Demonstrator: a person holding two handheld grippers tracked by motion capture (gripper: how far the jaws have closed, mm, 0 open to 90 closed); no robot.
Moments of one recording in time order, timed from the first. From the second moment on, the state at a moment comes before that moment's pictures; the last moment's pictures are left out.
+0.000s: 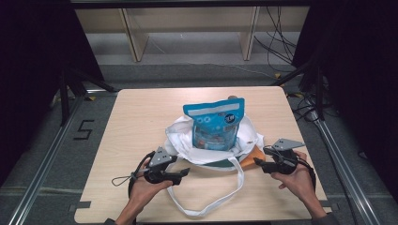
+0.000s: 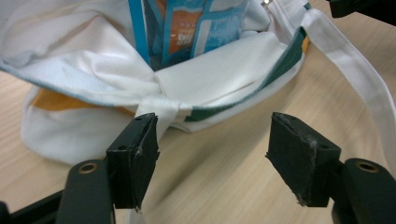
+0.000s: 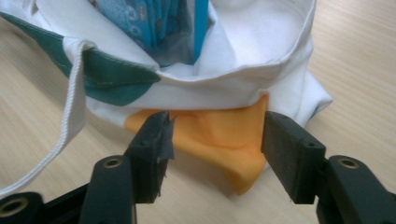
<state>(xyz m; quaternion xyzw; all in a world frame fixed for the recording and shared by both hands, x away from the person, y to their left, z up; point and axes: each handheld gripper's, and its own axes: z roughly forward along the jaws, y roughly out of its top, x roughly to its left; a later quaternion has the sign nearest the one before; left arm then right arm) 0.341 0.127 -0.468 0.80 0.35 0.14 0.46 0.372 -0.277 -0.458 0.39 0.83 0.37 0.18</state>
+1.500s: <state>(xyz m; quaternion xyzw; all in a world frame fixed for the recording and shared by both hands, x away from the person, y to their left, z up) 0.269 0.151 -0.496 0.80 0.38 0.15 0.45 0.288 -0.281 -0.489 0.38 0.84 0.36 0.14</state>
